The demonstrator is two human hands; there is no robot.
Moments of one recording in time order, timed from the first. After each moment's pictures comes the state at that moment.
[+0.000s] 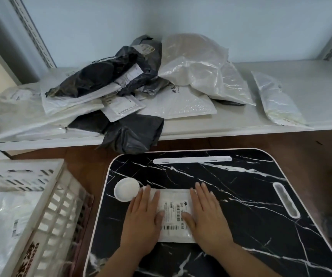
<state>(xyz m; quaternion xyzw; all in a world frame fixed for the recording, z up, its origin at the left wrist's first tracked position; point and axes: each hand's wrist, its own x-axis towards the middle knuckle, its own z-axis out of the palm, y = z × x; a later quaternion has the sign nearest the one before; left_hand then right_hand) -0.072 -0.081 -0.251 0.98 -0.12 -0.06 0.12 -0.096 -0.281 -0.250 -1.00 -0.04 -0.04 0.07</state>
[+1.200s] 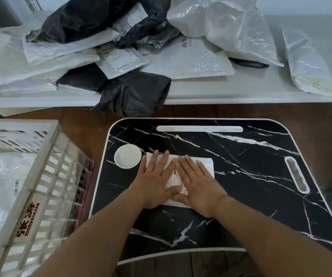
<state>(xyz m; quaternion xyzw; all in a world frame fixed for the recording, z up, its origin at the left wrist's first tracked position) -0.037 -0.092 -0.251 0.94 -0.27 -0.22 0.00 -0.067 -0.272 -0.256 -0.96 -0.24 0.17 -0.01</state>
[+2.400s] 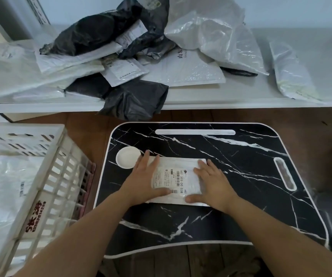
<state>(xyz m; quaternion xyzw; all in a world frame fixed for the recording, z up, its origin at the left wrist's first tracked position) -0.049 -0.071 -0.219 0.94 -0.13 -0.24 0.21 -0.082 -0.304 -0.220 -0.96 -0.03 0.23 0.17</state>
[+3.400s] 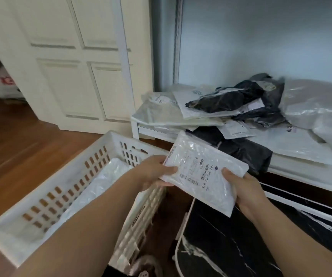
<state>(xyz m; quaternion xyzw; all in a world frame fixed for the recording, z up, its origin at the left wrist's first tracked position) -0.066 0.139 -0.075 0.69 0.17 -0.15 0.69 -0.031 -0.098 -0.094 -0.66 0.13 0.16 0.73</state>
